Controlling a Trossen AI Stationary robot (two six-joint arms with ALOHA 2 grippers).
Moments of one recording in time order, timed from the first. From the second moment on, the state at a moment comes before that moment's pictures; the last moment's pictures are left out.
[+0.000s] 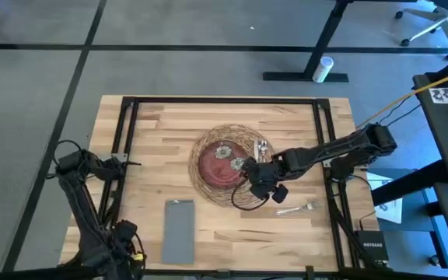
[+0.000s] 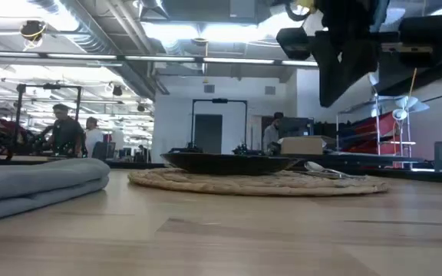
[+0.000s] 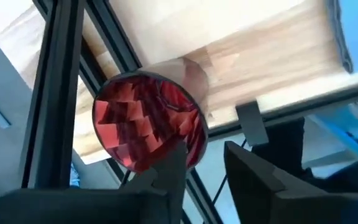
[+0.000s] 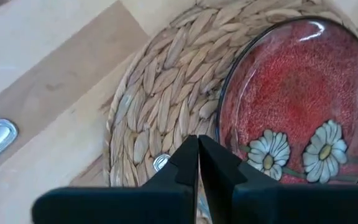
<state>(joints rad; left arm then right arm) -1.07 1.82 1.64 -1.45 0.17 -2.22 0.22 1.56 1.12 -0.75 0.02 -0.68</state>
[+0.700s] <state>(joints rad) -1.06 1.82 1.36 -1.18 0.18 -2.07 0.22 1.56 1.12 -0.73 0.02 -0.68</state>
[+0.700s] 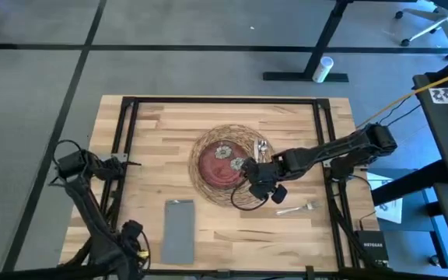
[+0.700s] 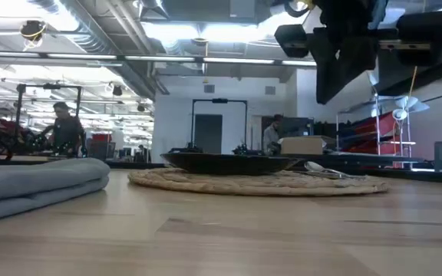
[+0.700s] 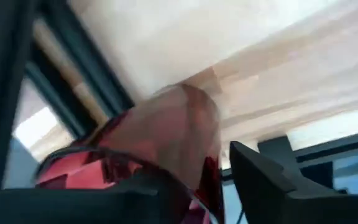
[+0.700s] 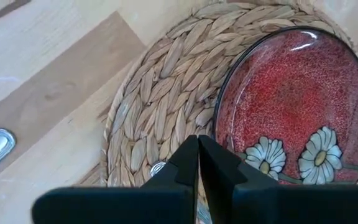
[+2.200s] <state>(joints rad) 0.46 1.65 1.43 -1.08 -0.19 0.04 0.27 1.26 1.13 -0.93 0.13 -0.34</state>
